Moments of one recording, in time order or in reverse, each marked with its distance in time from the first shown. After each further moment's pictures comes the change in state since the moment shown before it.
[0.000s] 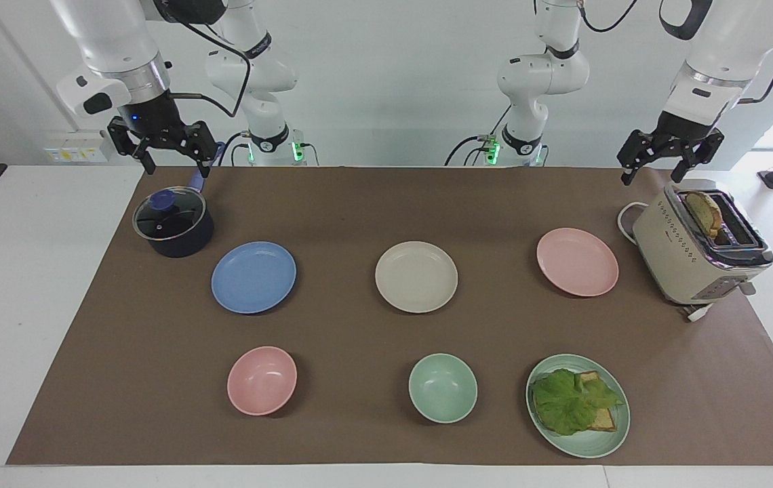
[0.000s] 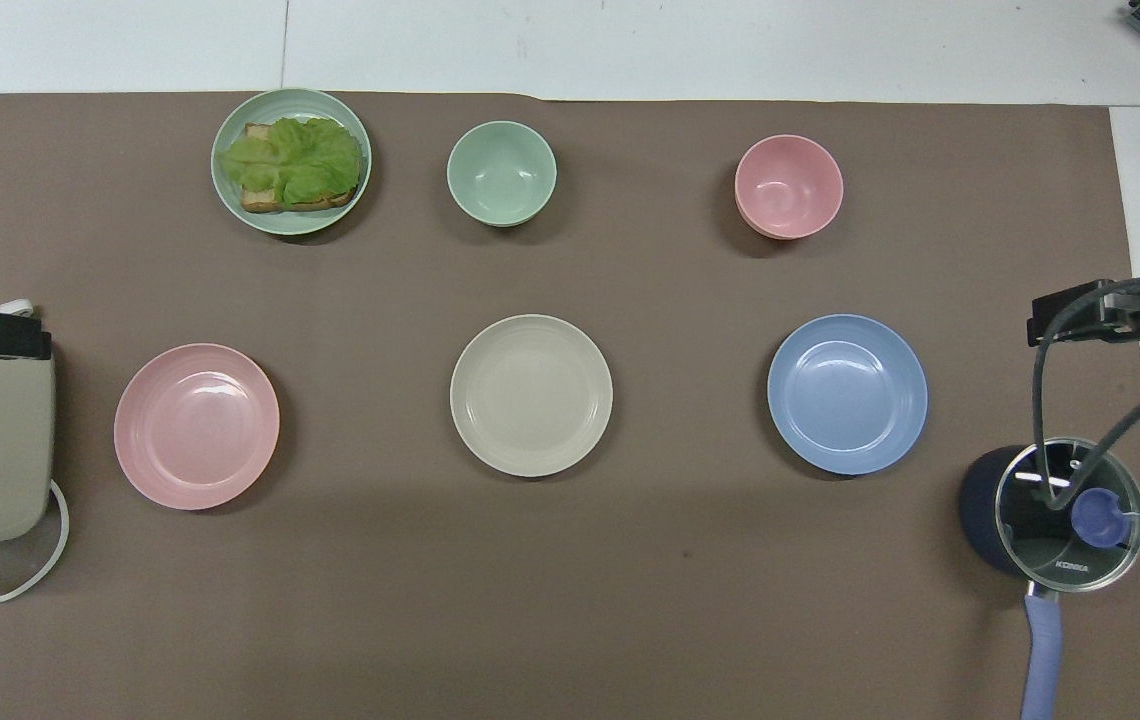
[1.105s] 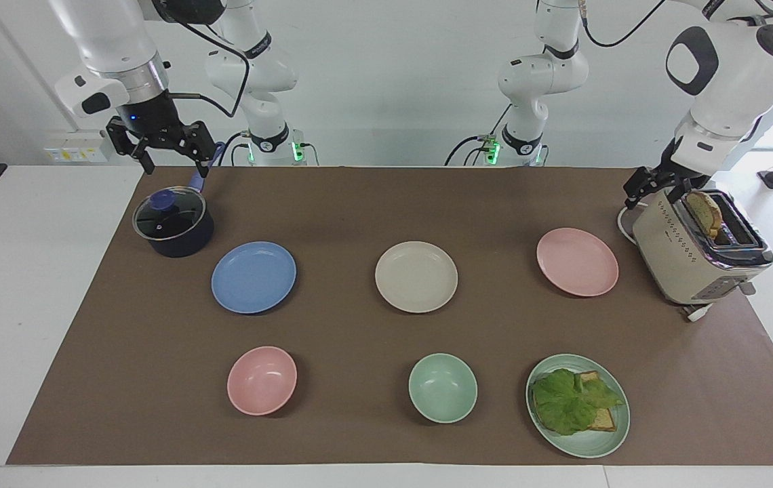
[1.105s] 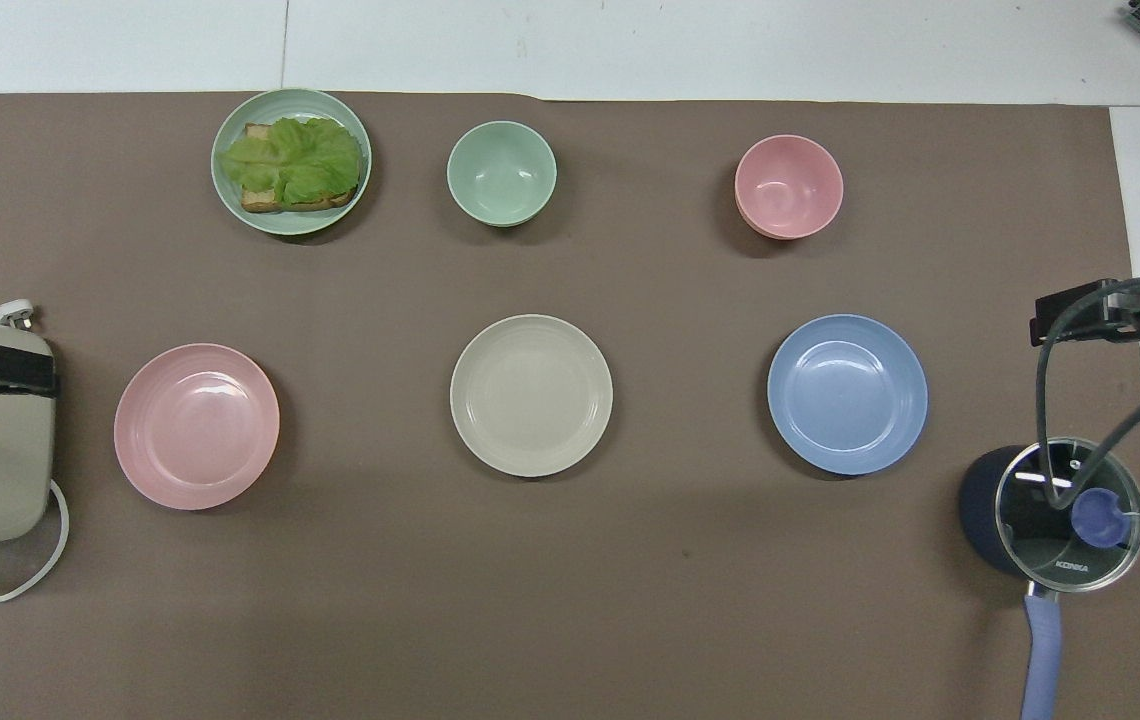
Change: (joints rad) left arm 0.096 0.030 0.016 -0.217 -0.002 0.125 0.011; right arm -0.001 0.000 -0.004 0.000 0.000 0.000 0.000
